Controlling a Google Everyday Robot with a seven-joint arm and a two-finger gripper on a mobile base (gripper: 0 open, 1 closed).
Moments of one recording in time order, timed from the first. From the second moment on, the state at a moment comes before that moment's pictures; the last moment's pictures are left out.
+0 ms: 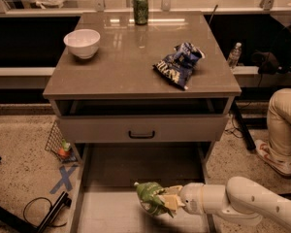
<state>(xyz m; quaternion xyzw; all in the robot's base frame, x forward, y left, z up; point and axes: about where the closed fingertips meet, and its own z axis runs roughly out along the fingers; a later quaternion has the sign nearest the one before) 0.413 -0.058 0.525 -0.27 0.80 0.44 0.30</state>
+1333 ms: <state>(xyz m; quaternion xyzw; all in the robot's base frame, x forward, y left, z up) 0.411 -0.052 0.525 -0.27 0.80 0.44 0.30</state>
